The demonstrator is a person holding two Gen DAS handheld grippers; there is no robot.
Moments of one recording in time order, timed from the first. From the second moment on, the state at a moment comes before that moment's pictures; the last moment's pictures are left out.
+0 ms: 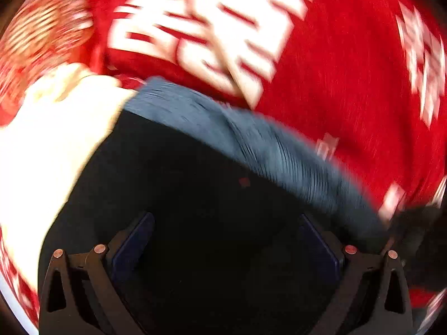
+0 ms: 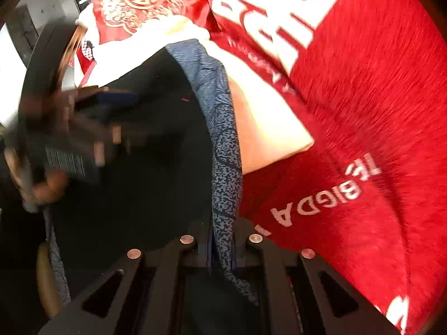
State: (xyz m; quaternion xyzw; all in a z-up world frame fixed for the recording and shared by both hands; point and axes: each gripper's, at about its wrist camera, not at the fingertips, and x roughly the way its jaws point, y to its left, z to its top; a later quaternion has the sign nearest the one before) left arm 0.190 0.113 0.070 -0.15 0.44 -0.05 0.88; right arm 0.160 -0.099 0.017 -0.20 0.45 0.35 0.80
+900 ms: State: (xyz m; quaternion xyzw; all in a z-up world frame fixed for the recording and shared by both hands) left arm 0.094 0.148 0.121 -0.27 0.45 0.02 0.85; right arm 0.002 -0.049 0.056 -0.34 0.32 0.23 0.86
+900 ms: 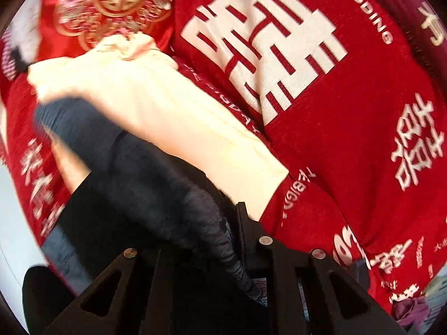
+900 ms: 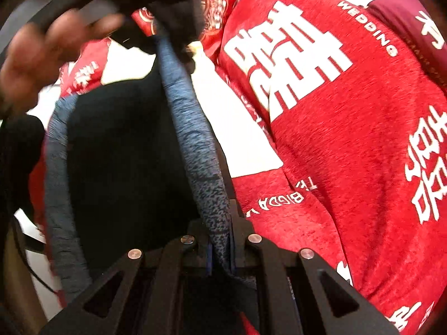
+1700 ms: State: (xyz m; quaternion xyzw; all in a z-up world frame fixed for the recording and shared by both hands) left arm -0.040 0.266 0.011 -0.41 0.49 0.02 0.77; right arm -0.088 0.010 -0.040 -0.36 0.40 0.22 0.81
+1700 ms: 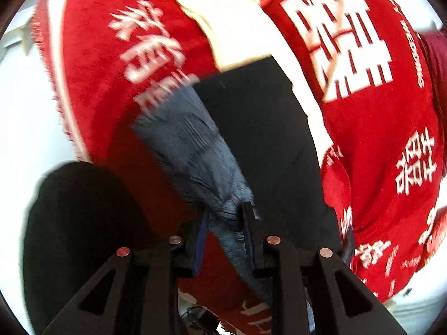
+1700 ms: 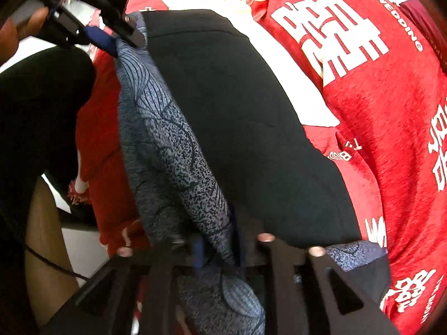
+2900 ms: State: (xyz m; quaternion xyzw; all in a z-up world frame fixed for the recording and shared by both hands) left arm 0.035 0.084 0.017 0.00 0.51 -0.05 0.86; right arm -0.122 -0.167 0.021 -0.01 0.47 0.04 0.88
